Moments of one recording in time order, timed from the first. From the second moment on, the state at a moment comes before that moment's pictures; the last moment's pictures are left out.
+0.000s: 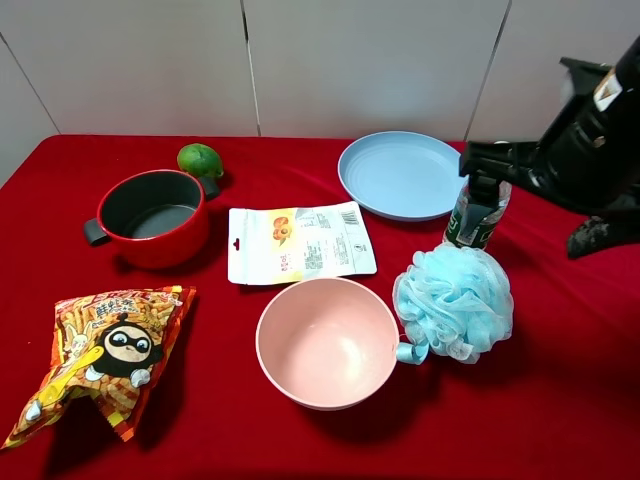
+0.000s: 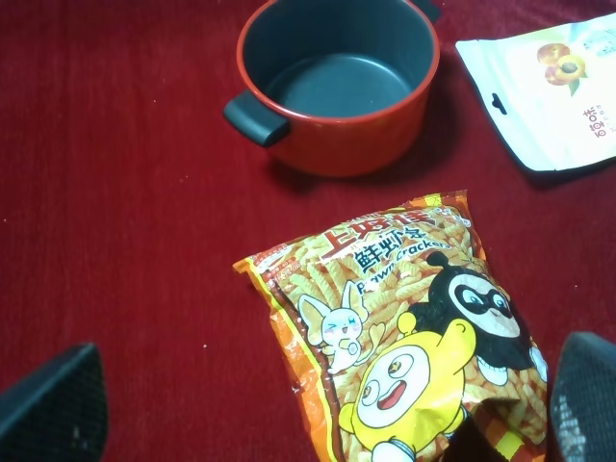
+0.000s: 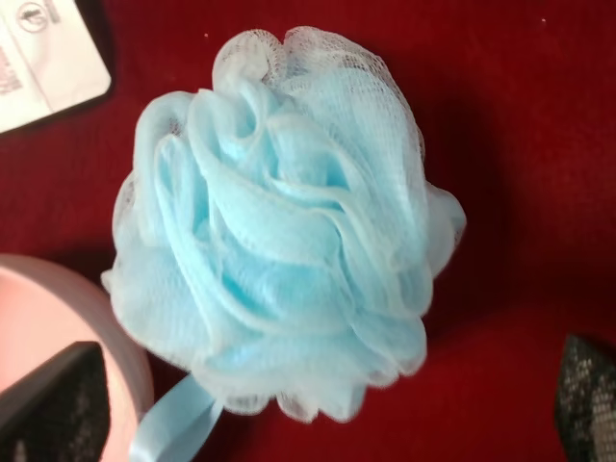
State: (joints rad) left arm -0.04 0.00 -0.49 -0.03 1.06 0.13; right arm 0.50 1.38 -0.95 -0.03 1.00 0.66
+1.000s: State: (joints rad) left arm -0.04 0.00 -0.49 -0.03 1.06 0.13; right arm 0.50 1.60 -0.79 0.02 0.65 0.66
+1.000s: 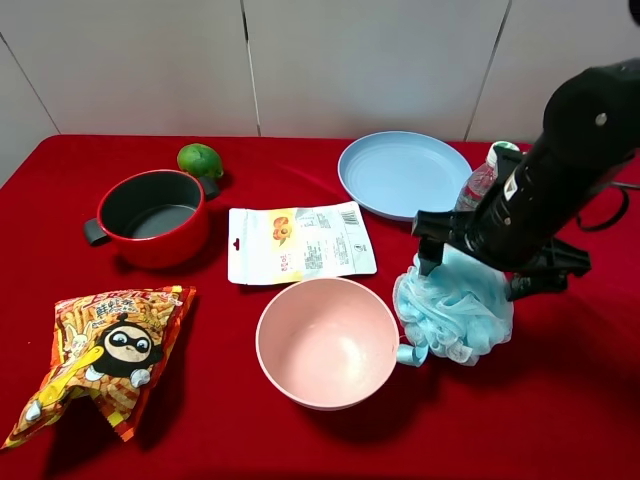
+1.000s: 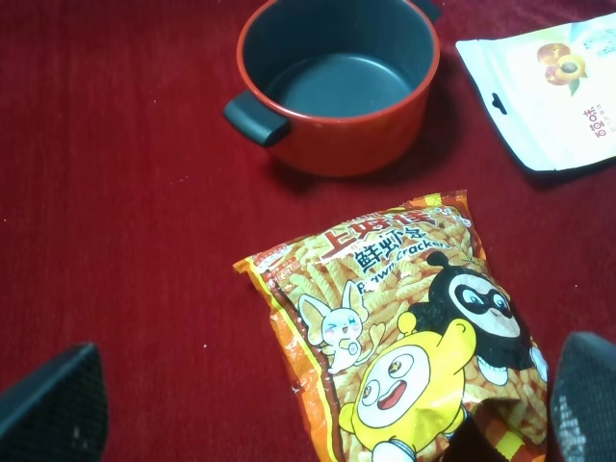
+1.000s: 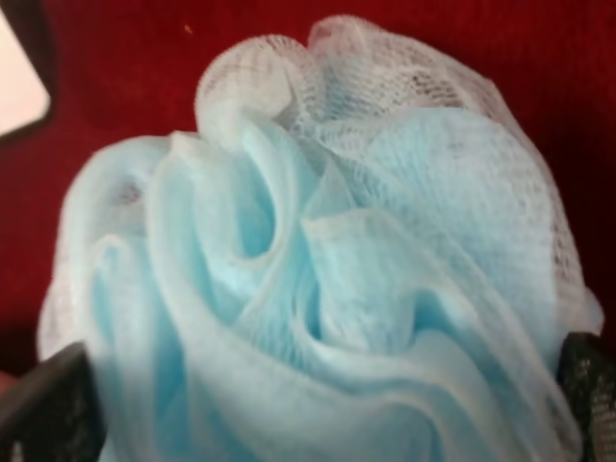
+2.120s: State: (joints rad) left arm -0.04 0.00 -0.49 -0.03 1.06 0.13; right arm 0.50 1.79 -0.78 0.08 0.51 0.56
